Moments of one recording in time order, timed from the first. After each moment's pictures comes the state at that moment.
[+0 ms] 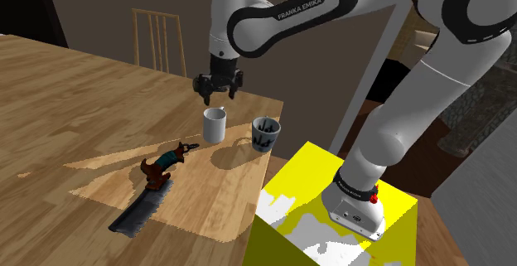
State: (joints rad) arm 0.04 -0.20 0.34 -2.28 -0.02 2.17 0.60
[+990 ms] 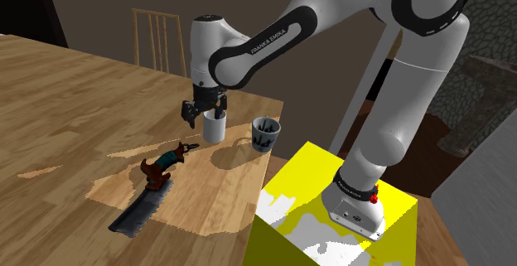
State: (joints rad) arm 0.05 0.06 0.38 -2.24 -0.13 2.33 0.76
